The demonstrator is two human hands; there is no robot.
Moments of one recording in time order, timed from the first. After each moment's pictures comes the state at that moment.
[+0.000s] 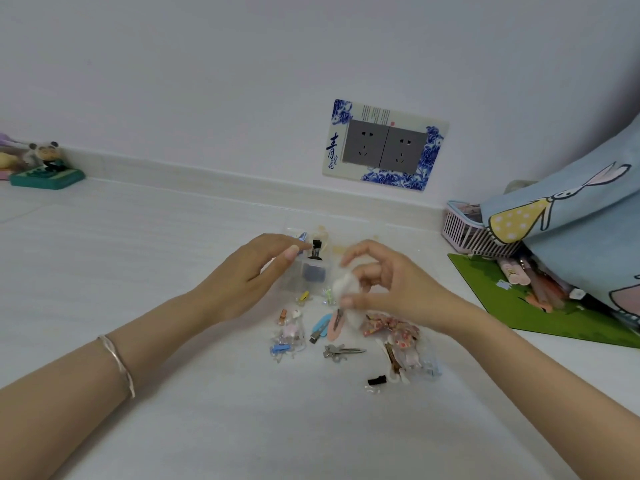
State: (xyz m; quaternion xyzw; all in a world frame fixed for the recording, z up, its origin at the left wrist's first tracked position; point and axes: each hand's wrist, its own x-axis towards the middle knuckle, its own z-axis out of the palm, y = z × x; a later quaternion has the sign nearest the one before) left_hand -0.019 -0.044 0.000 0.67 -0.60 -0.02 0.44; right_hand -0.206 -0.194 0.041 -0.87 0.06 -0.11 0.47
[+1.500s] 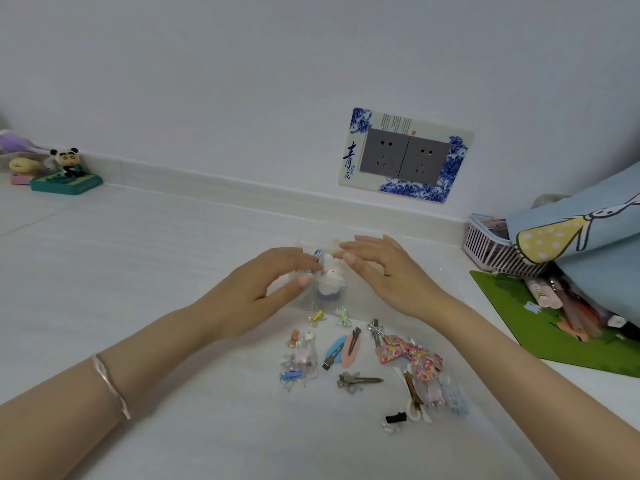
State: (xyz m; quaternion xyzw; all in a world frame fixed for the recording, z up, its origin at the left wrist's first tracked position) left_hand -0.009 -0.042 0.005 0.68 -0.61 -0.01 0.40; right_hand -0.147 -0.230 0.032 -0.95 0.11 -0.20 0.20
